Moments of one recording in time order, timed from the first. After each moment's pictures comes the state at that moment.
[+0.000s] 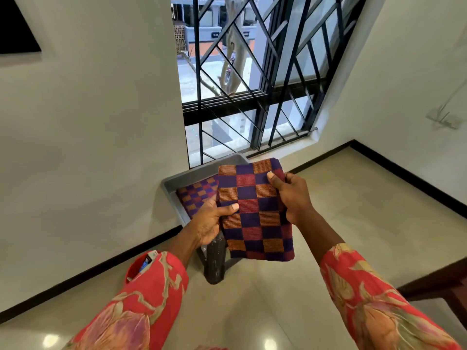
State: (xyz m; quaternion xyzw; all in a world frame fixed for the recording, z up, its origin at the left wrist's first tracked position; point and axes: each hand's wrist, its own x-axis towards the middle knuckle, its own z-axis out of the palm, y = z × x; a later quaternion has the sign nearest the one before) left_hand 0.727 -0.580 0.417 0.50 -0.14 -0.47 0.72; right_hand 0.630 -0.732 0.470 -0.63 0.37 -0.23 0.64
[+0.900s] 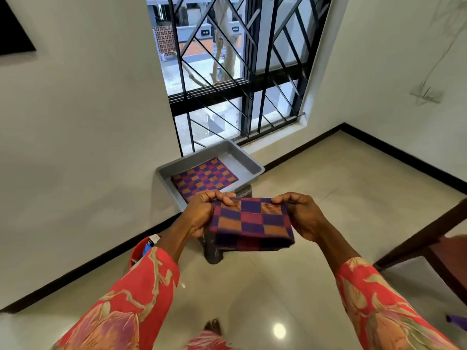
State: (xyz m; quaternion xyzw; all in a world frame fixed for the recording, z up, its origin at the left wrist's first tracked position) left_hand 0.632 -0.548 0.428 0.56 -0.21 -0.43 0.68; right_hand 0.469 -0.713 0.437 -0.62 0.29 -0.15 0.72
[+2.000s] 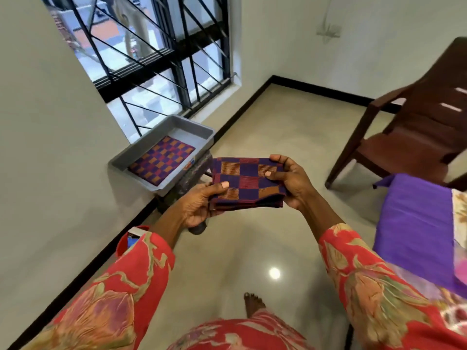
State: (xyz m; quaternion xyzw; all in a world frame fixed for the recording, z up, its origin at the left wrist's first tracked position) left_hand 0.553 -0.486 0.415 0.56 -0.20 -0.64 0.49; right_hand 0.366 -0.601 0.429 -0.40 0.39 -0.34 0.76
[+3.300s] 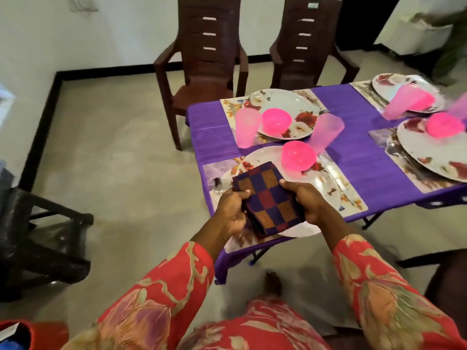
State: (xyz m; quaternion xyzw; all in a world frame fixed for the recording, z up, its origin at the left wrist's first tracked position) left_hand 0.153 -0.379 0.401 0.47 -0.20 -0.81 0.29; right_hand -0.012 -0.334 0.390 -0.18 0.68 -0.46 0.54
